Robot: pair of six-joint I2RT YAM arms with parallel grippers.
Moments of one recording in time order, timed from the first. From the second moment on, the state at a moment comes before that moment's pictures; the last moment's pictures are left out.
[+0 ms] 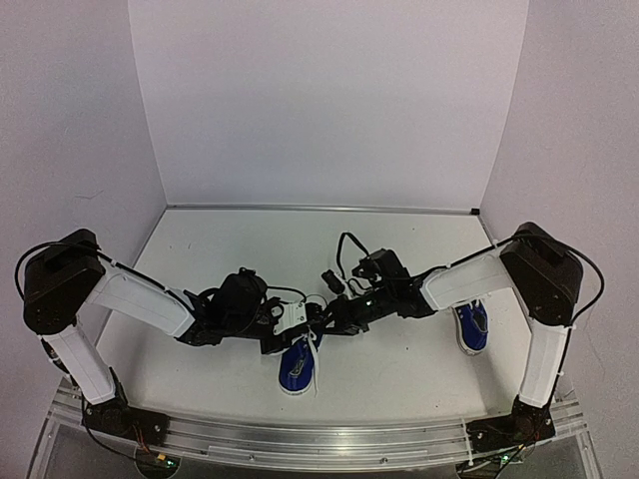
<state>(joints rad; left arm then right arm) -0.98 1.69 0.71 0.39 0.18 0.53 0.80 1.94 1.02 0.20 -0.70 0.65</state>
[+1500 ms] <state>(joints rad) -0.98 1.70 0.71 0.39 0.18 0.52 0.82 1.95 1.03 0.20 -0.75 0.67</state>
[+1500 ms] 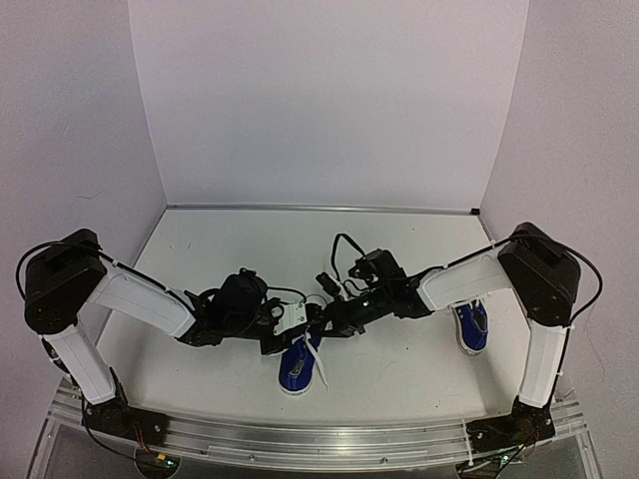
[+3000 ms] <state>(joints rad) -0.96 1.56 0.65 0.34 0.10 0.52 0.79 1.93 0.91 0.38 -0.72 0.78</state>
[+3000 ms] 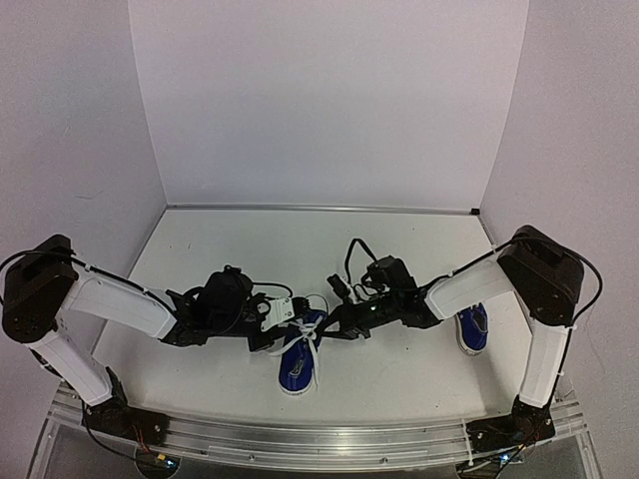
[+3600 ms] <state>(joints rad) -0.85 1.66 0.78 0.20 0.14 0.58 0.79 1.89 0.91 0.33 -0.71 0.75</state>
